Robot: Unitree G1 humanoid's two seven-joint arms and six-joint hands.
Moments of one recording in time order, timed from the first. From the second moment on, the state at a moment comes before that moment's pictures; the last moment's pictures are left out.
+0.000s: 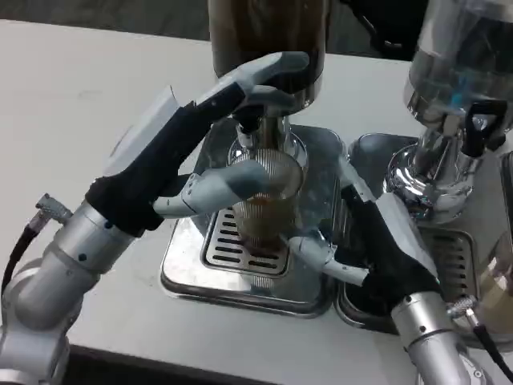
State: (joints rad) left arm -0.31 0.38 -0.06 0.38 0.03 -0.87 -0.37; right arm -0.07 -0.15 0.25 0.23 -0.42 -0.15 -0.15
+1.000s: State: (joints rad) left arm -0.31 0.38 -0.06 0.37 0.03 -0.86 -0.37; right arm -0.15 -0.09 0.26 0.37 -0.37 -0.24 -0.14
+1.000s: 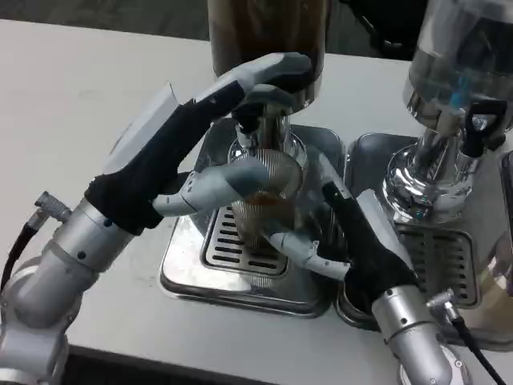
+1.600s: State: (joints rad) left arm -0.31 0.39 -0.06 0.36 0.03 -0.86 -0.36; right arm -0.22 -0.03 0.25 0.53 -0.30 -0.32 -0.13
